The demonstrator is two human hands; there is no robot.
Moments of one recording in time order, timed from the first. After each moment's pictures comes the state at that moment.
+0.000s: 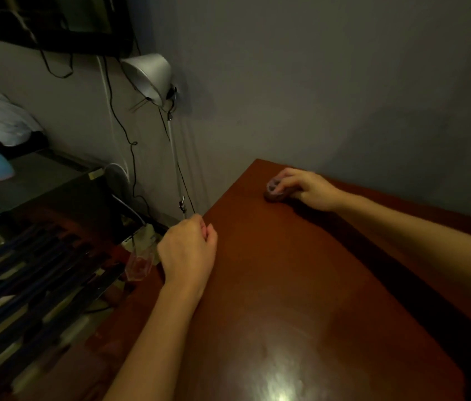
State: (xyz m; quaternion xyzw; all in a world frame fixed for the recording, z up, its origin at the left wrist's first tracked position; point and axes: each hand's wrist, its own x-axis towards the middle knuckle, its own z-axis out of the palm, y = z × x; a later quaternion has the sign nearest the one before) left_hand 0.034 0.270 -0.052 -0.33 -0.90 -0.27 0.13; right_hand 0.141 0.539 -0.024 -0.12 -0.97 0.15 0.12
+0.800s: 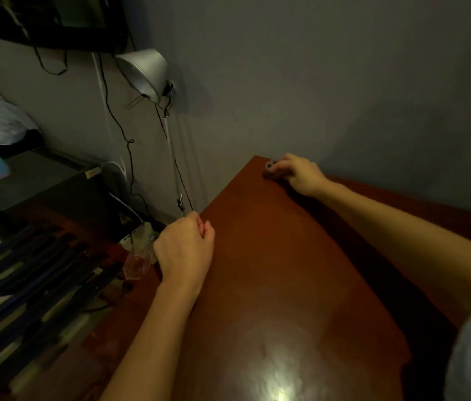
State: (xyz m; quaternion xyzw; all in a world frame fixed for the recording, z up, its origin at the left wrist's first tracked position) left_hand 0.033 0.271 -0.053 -0.32 -0.90 -0.27 0.12; right_hand 0.112 0.552 -0.028 -0.23 -0.95 0.09 0.16
